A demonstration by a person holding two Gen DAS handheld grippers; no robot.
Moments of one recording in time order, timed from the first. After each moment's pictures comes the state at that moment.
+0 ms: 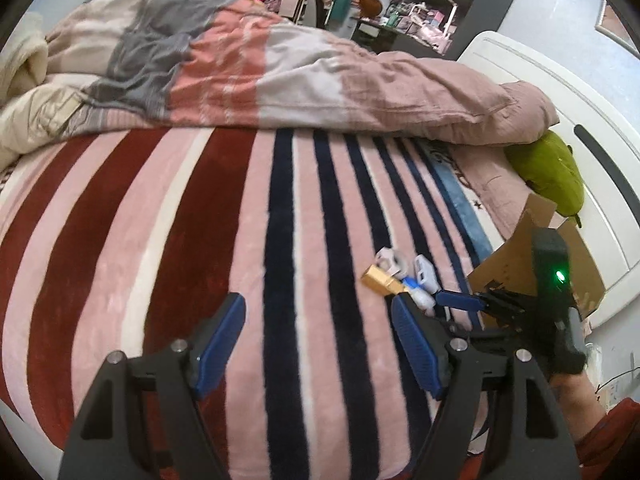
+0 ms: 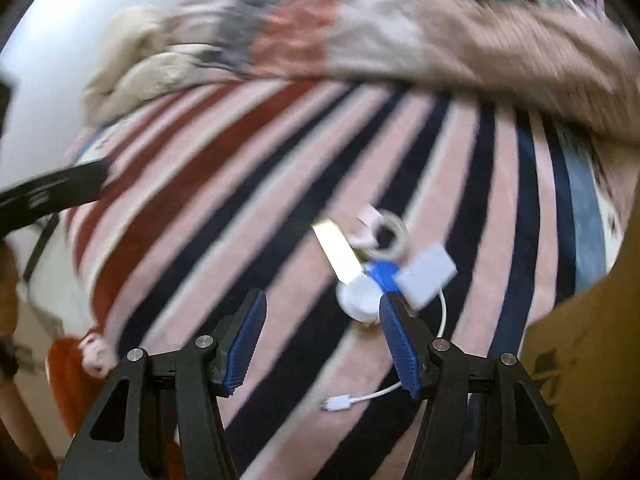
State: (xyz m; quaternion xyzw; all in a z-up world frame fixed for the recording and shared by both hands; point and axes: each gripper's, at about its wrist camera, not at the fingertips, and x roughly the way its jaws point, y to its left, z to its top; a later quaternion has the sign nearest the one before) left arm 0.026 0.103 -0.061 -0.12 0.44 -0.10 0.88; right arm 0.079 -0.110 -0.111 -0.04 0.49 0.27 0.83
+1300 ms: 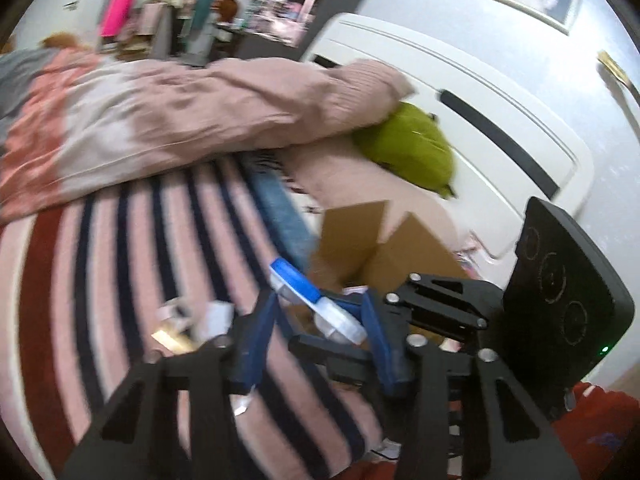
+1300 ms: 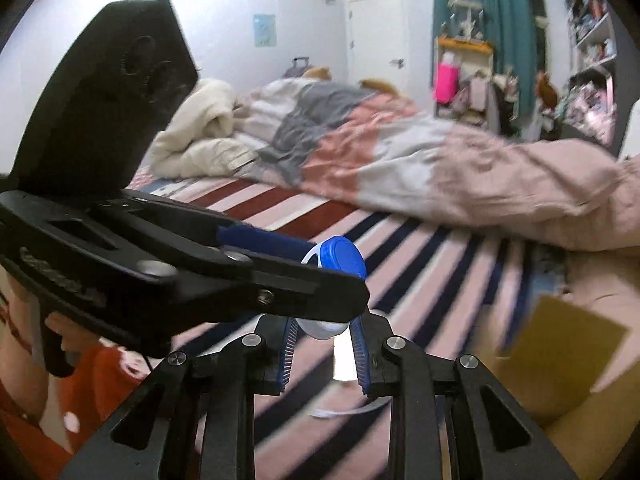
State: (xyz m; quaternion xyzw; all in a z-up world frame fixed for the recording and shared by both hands) left arm 0.052 -0.061 0.024 -0.09 0.39 -0.34 0.85; right arm 0.019 -0.177 0.012 -0.08 0.28 0.34 0.89
